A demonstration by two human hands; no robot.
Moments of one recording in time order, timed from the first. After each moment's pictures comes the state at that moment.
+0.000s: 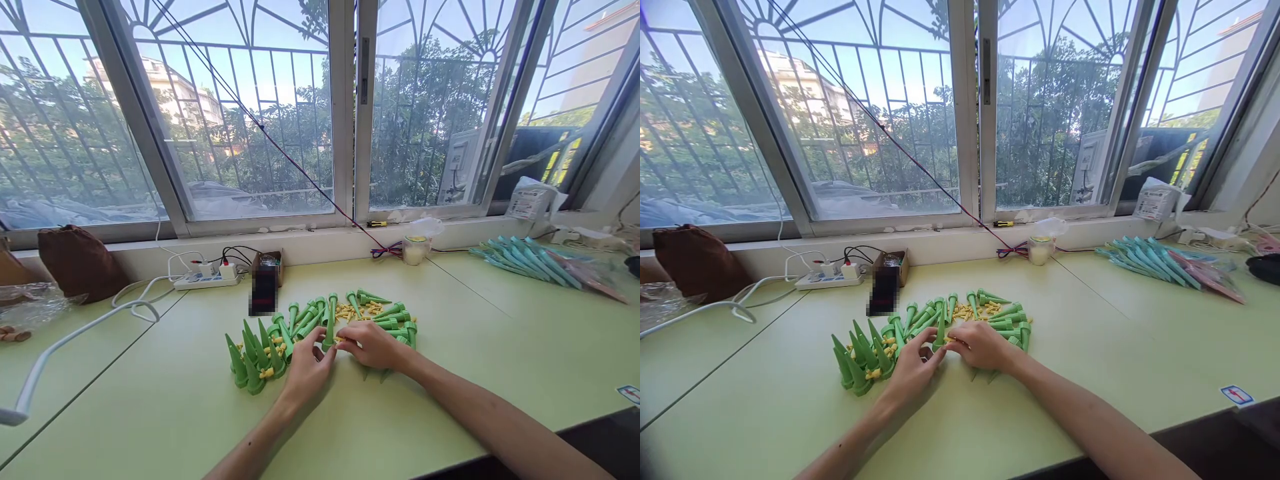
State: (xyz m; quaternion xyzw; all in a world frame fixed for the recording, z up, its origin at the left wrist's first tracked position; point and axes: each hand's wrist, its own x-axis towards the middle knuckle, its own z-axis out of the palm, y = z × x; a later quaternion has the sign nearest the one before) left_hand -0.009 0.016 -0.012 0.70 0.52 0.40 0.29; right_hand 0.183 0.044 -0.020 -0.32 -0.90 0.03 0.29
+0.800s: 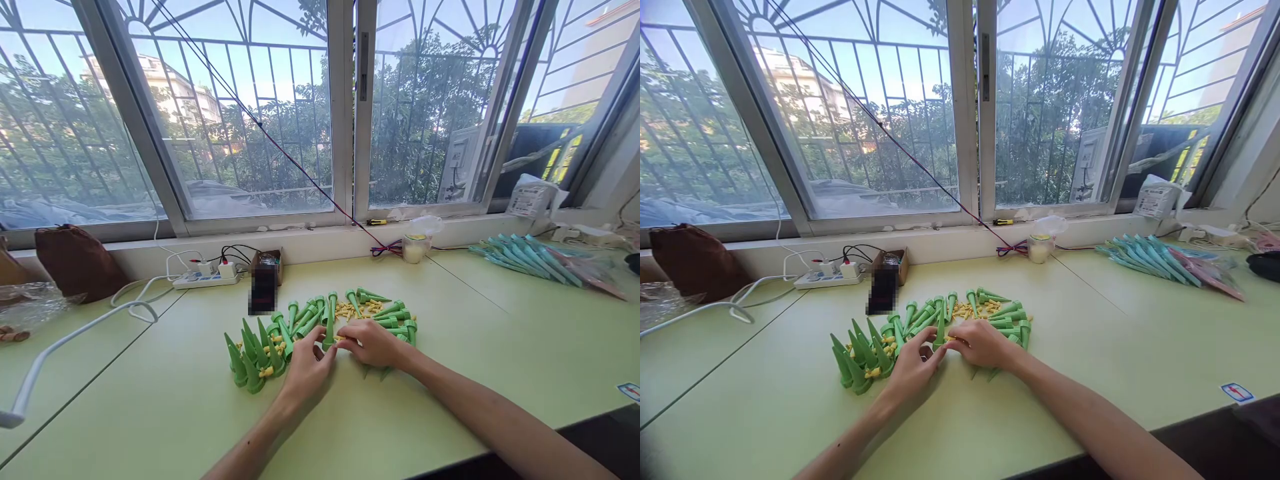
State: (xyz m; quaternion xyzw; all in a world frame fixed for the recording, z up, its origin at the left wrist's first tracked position) left_hand -0.009 0.014 -0.009 0.70 0.52 0.39 0.29; right_hand 0.184 0.044 -0.019 -0.32 -0.90 0.04 0.29
